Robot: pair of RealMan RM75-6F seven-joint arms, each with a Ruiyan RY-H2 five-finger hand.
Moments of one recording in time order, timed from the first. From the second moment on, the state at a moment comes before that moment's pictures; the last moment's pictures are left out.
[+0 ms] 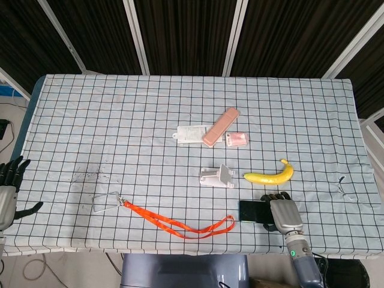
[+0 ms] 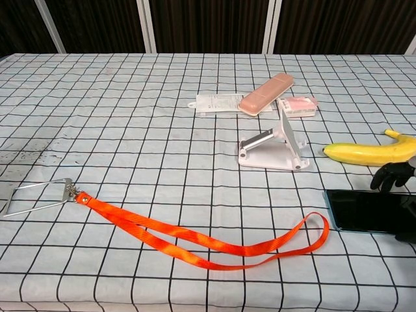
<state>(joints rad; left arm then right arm) -0.11 -1.14 -0.07 -1.60 1.45 1.47 0.06 0.28 -1.45 0.05 -1.73 -1.11 1.19 -0.55</state>
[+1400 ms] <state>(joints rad) -0.11 -1.13 -0.07 -1.61 1.44 1.47 0.03 0.29 -1.44 0.03 -1.75 -1.16 1.22 -0.47</state>
